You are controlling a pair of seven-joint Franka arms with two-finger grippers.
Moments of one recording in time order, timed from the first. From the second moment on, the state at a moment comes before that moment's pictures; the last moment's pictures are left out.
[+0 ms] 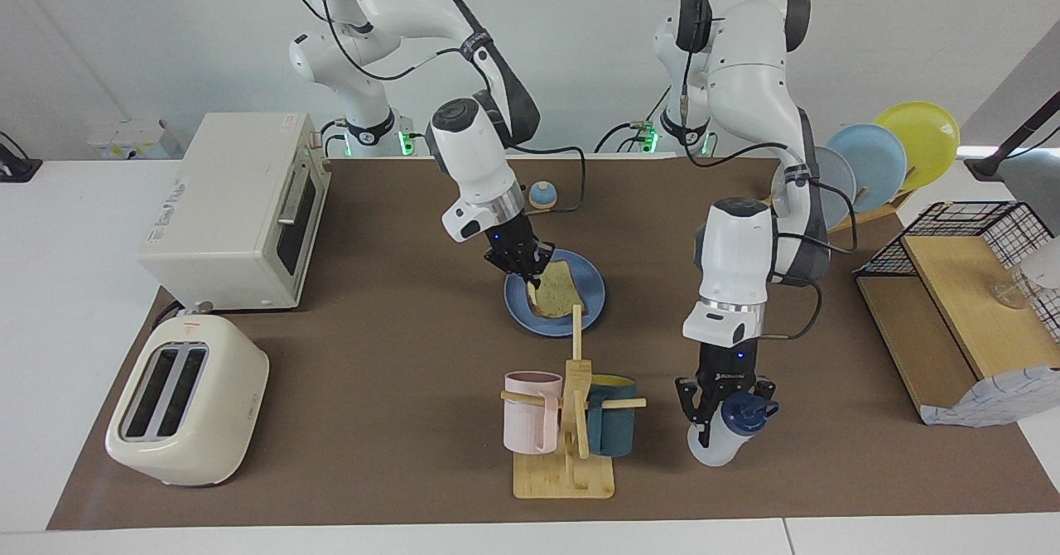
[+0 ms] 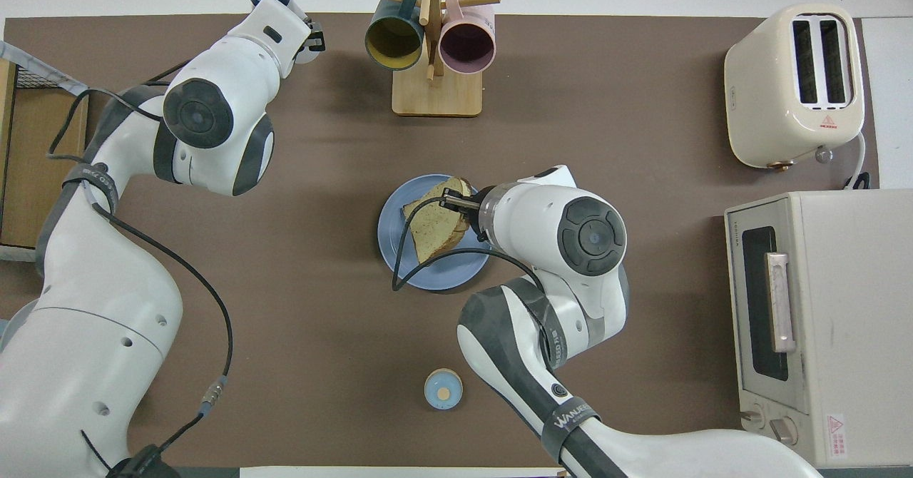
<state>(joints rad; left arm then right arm) -0.38 0.60 0.13 -1.56 0.16 2.88 -0.34 0.65 0.24 -0.08 -2.04 0.32 2.63 0.66</state>
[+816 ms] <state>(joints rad) -0.01 0.21 -0.21 -1.56 -0.01 2.06 0.42 0.63 0.17 -0.08 -2.17 0.32 2.76 0.69</state>
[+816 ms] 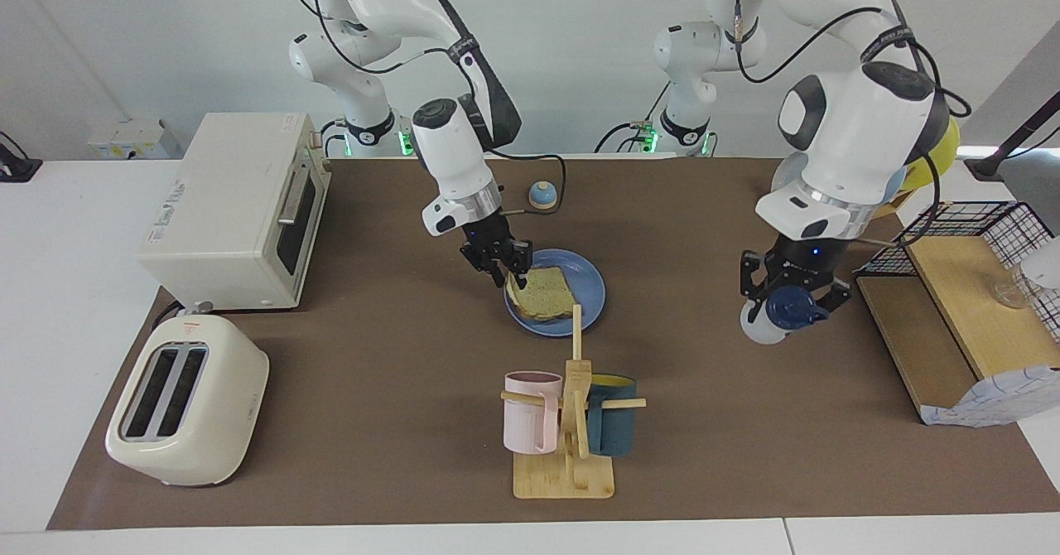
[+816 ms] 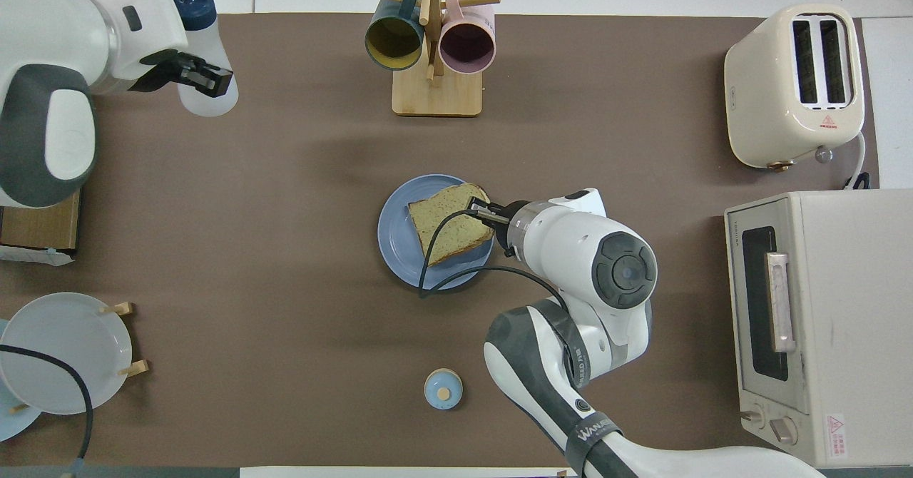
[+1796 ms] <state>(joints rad) -0.03 -0.27 -0.23 -1.99 -0.14 1.79 1.10 0.56 0.07 -0.06 -1.75 0.63 2.16 0.77</state>
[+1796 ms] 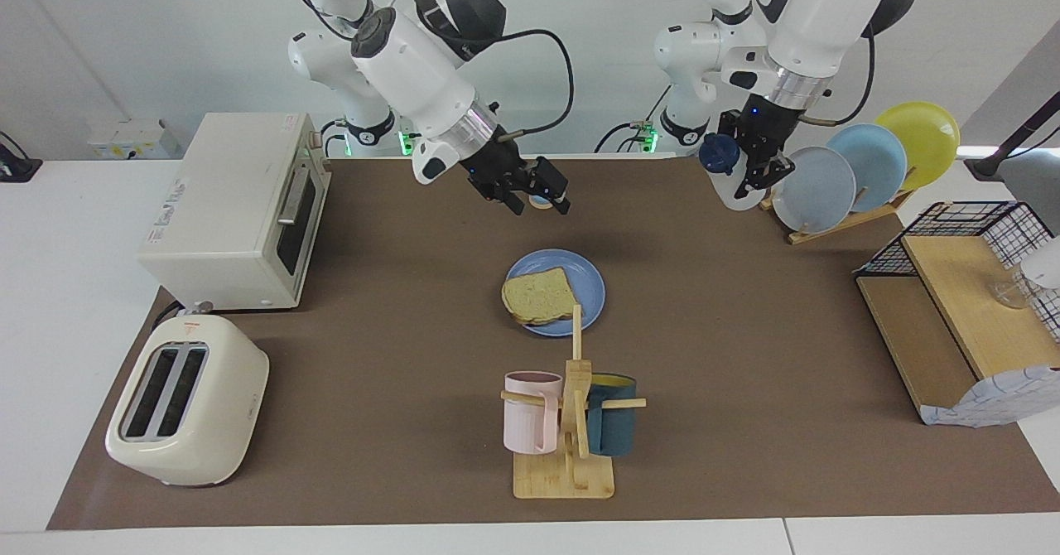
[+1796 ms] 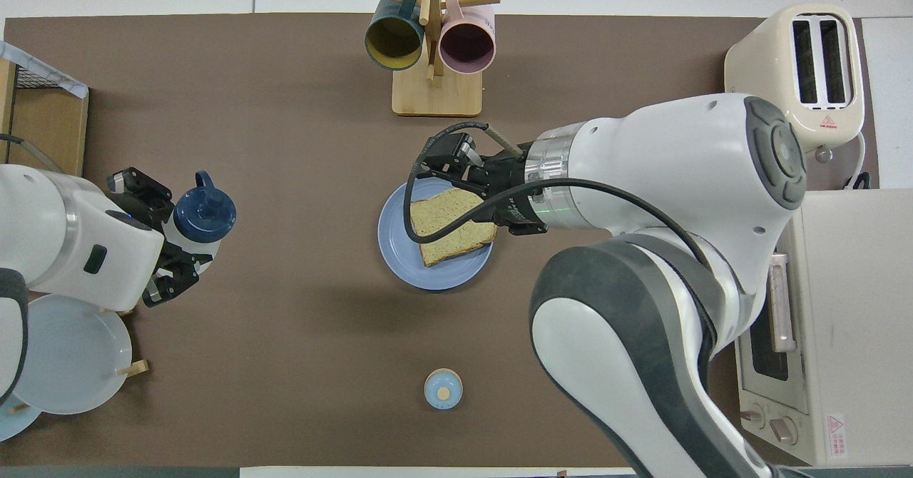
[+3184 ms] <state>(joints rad) -0.10 -0.39 -0.23 -2.21 -0.32 1.79 1.12 0.77 0.05 0.02 -1.64 0.39 2.24 1.04</state>
